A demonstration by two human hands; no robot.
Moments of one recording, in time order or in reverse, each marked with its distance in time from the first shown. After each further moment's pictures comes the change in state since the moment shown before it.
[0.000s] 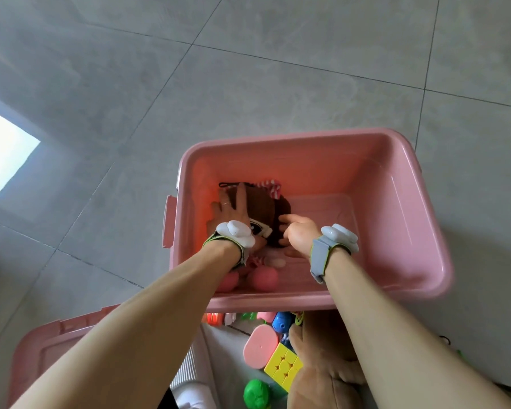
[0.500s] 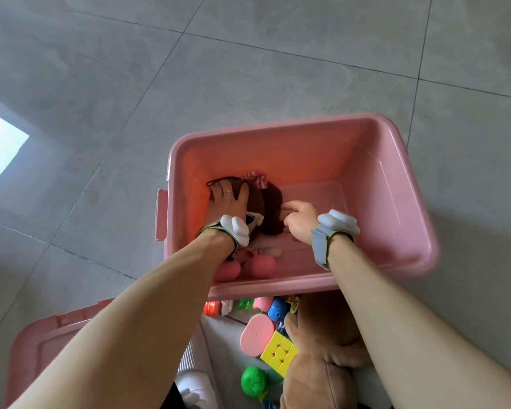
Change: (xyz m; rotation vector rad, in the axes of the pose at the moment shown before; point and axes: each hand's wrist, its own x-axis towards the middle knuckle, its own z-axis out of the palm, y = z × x) left_hand 0.009 -0.004 -0.002 0.270 0.155 0.158; right_hand 0.008 0.003 -0.018 -0.263 -0.020 -0.126
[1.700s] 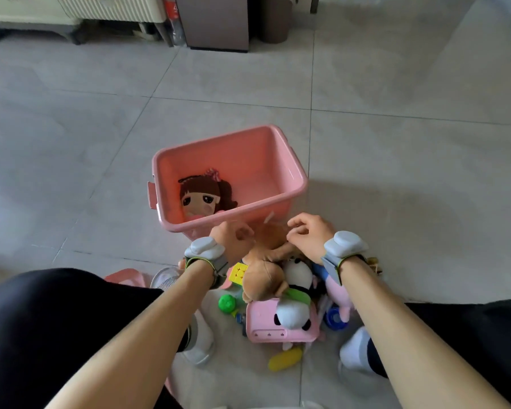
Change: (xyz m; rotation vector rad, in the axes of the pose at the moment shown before) left_hand -0.272 0.069 -0.067 -0.768 0.018 0.177; right_hand -0.311 0.101 -0.065 -0.185 0.362 -0.262
